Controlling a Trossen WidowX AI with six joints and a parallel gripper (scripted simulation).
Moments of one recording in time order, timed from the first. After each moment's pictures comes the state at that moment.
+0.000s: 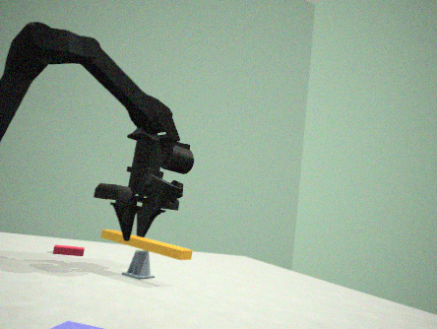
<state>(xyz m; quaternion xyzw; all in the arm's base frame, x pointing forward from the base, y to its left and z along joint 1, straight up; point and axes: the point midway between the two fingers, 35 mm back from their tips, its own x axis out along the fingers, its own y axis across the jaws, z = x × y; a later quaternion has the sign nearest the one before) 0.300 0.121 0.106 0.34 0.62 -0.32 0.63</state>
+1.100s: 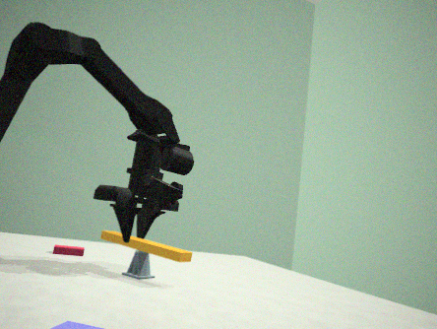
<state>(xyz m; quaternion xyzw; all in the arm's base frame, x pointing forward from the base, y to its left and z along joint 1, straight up) 0.300 0.121 0.103 0.34 0.62 -0.32 0.63</state>
